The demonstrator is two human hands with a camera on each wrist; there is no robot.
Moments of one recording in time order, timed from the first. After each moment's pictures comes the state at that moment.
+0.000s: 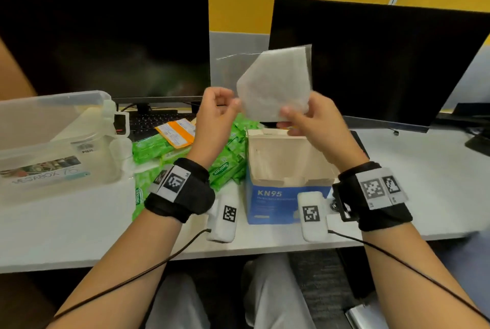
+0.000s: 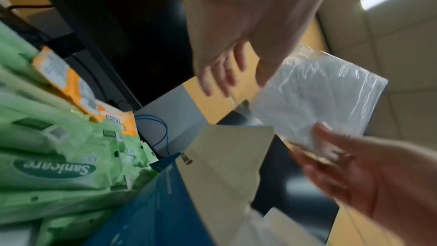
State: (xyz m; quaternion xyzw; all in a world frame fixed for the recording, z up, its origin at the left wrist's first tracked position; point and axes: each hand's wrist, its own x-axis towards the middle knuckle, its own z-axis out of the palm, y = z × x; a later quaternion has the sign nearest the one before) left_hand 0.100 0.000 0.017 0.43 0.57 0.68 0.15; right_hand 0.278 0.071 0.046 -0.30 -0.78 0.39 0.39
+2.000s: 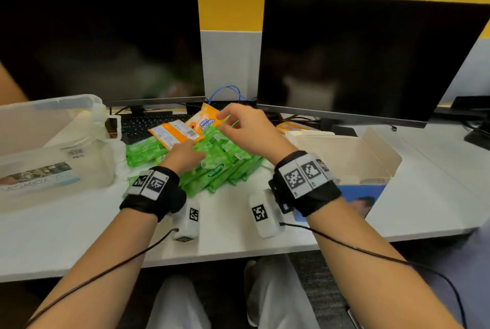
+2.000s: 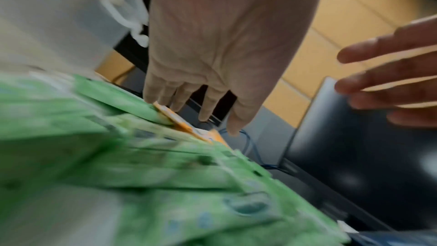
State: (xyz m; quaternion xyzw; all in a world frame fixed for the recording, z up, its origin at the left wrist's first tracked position) left_hand 0.021 0.008 -0.050 0.41 0.86 0.22 0.20; right_hand 0.199 0.054 0.034 -0.29 -0.89 0.27 0.23
